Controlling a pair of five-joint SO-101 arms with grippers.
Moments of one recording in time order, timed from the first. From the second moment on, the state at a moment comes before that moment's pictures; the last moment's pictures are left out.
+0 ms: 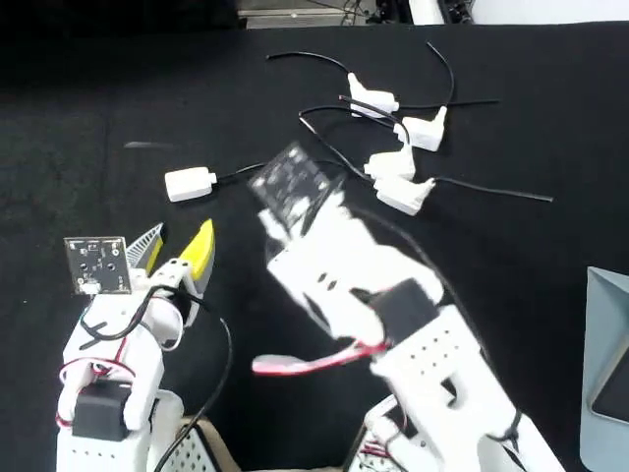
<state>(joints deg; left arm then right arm) 0.9 -103.9 79.6 51.8 8.0 -34.6 -49.9 44.5 58.0 8.8</state>
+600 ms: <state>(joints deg) 9.3 -104.1 82.8 47.1 2.3 -43.6 -57.1 63.3 39.9 7.8</state>
